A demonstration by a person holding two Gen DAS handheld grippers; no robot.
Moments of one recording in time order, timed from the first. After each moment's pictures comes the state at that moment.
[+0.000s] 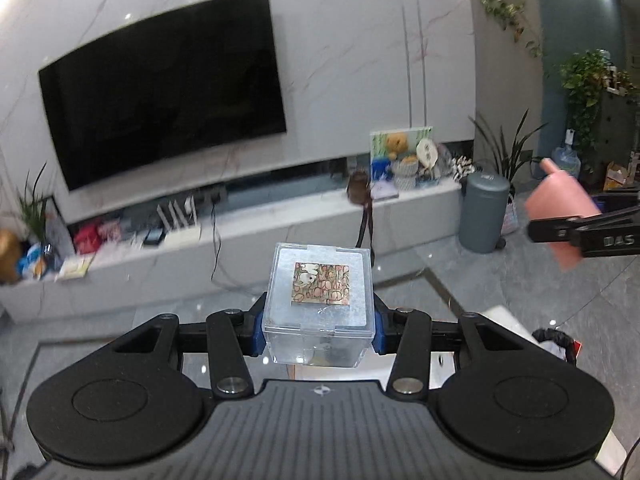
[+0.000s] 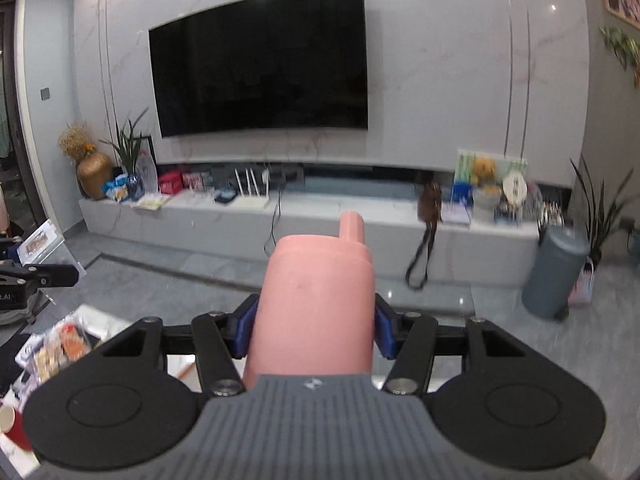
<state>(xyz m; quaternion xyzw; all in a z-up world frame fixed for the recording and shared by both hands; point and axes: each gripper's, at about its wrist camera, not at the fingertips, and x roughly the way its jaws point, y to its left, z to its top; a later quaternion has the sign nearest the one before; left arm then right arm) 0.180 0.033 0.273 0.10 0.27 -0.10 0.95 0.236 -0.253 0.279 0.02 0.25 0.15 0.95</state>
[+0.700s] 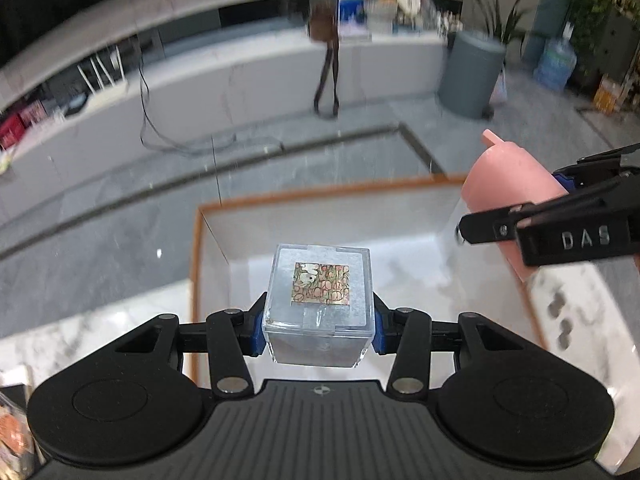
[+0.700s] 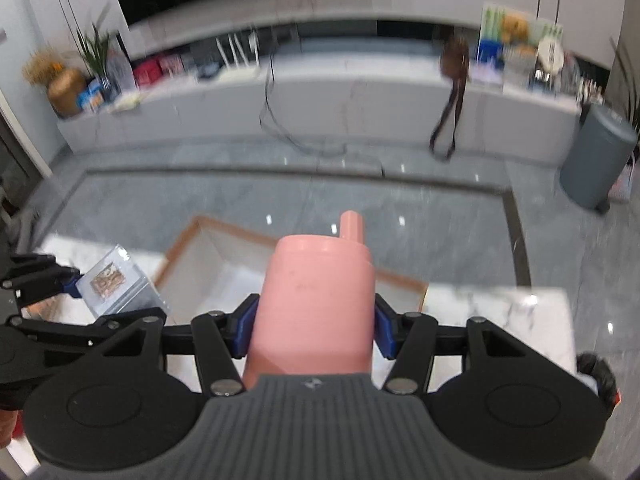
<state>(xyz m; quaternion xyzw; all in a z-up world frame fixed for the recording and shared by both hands) 0.316 0.011 0.014 0.09 0.48 -0.15 0.86 0.378 -0.187 0.073 0.02 0.47 0.15 0.87</state>
